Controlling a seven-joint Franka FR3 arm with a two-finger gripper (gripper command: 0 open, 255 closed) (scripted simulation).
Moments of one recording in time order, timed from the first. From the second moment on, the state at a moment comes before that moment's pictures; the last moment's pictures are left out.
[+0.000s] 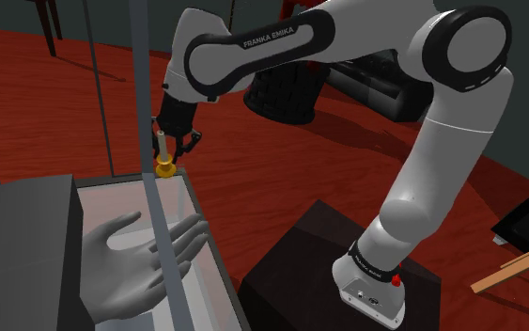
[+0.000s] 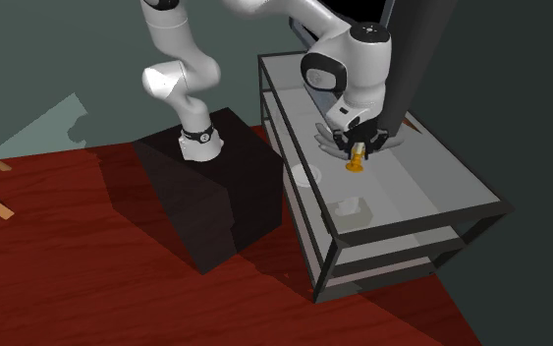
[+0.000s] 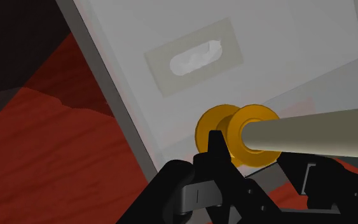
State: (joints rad) arm -0.21 0.21 0.64 -1.98 0.08 2.27 1.20
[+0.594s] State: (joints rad) arm -0.22 0.15 0.65 -1.91 0.11 2.16 1.19
